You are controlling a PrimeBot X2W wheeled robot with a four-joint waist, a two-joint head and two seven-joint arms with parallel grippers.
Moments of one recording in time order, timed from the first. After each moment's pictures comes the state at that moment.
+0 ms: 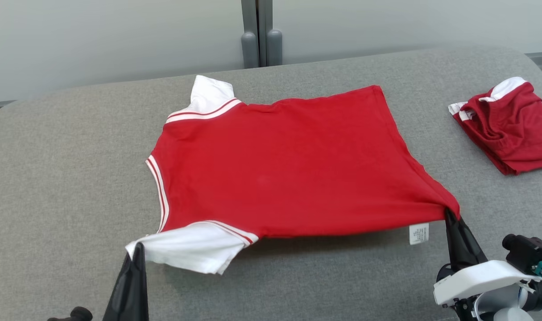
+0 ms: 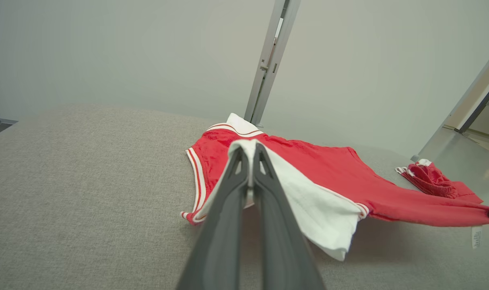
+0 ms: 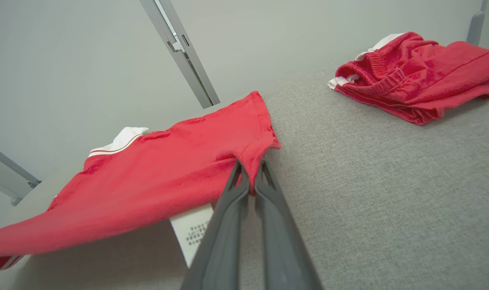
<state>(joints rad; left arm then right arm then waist) 0.32 0.08 -0.10 -0.34 -0.37 -0.04 -0.11 0.03 -0.07 -0.04 0.12 0.42 0.13 -0.13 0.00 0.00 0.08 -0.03</state>
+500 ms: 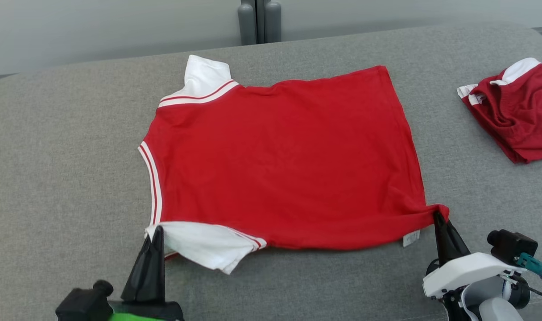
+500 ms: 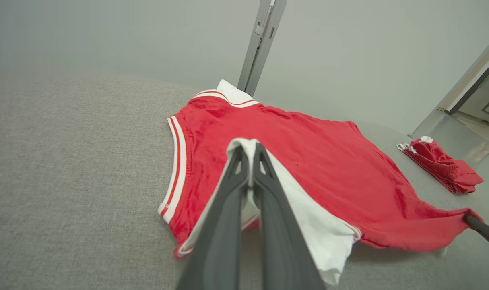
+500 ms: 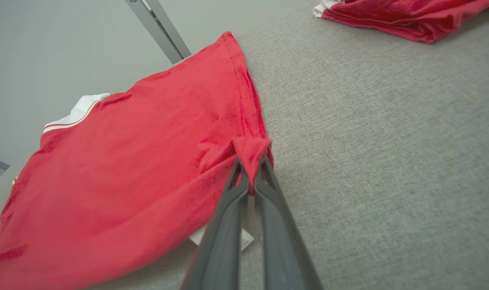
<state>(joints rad) 0.21 0.08 -0.16 -0.18 -0.39 -0.06 -0.15 -0.04 -0.05 -0.04 0.31 0.45 0.13 -0.13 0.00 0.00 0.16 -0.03</state>
